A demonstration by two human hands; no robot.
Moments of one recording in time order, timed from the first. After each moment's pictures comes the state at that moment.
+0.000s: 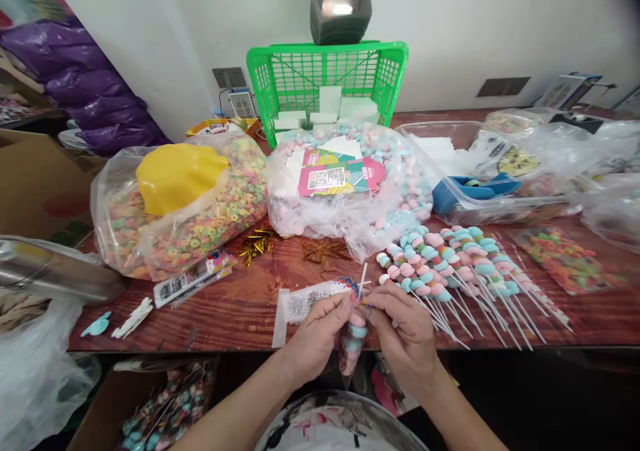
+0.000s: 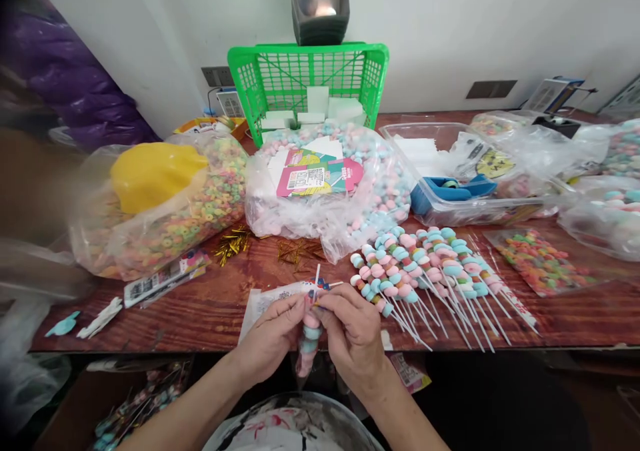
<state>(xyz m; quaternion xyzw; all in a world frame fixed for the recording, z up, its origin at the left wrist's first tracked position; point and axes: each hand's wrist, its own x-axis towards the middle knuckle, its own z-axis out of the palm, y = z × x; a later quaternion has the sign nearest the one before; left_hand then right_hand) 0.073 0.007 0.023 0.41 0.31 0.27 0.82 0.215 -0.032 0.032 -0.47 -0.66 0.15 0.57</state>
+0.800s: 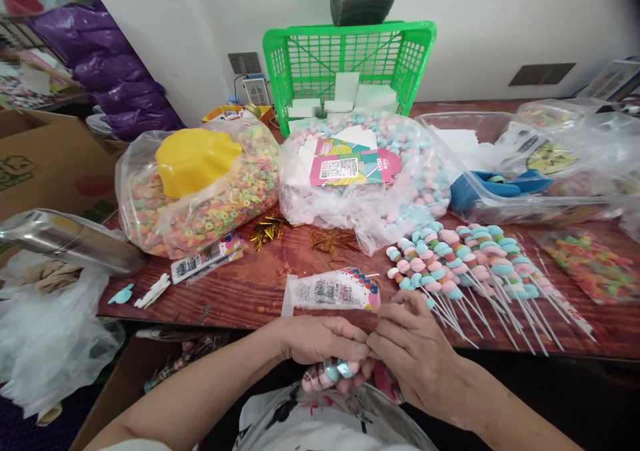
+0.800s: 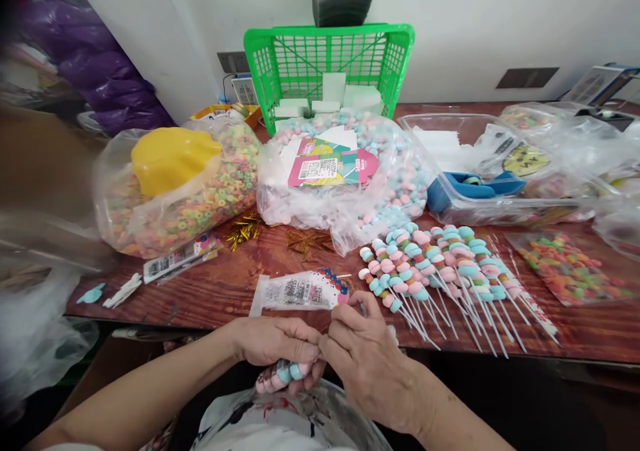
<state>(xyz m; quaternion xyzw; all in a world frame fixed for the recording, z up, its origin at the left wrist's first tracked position) 0.045 0.025 0.019 0.49 0.19 -0.11 0.85 0.244 -0.055 0.041 -0.38 -0.89 0.07 0.24</state>
